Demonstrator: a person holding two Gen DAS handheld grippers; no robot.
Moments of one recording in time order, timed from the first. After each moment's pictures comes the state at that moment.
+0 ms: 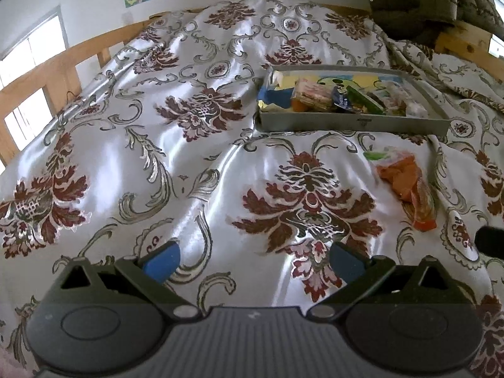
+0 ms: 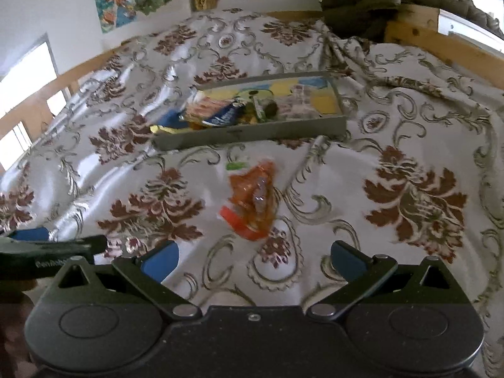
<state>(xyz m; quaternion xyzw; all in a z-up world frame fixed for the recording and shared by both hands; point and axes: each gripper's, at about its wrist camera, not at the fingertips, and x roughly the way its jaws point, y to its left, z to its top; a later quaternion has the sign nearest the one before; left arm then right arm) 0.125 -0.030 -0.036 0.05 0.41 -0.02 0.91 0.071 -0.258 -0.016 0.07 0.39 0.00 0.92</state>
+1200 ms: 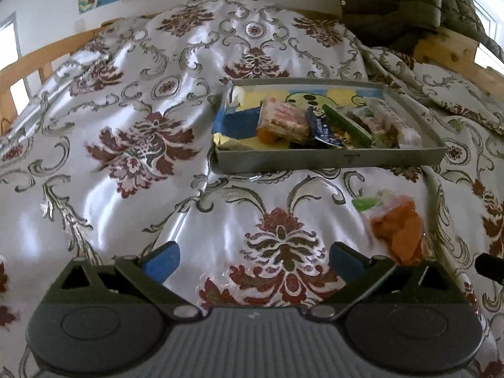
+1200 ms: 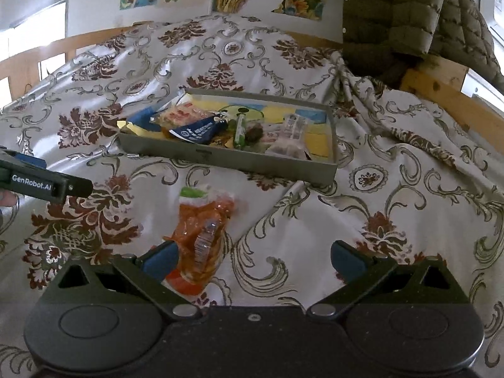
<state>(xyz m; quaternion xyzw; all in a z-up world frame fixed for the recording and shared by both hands) 0.226 -0.041 -0.056 0.03 0.40 -0.11 0.91 0.132 -0.284 -0.039 -0.06 0.36 0.00 0.93</state>
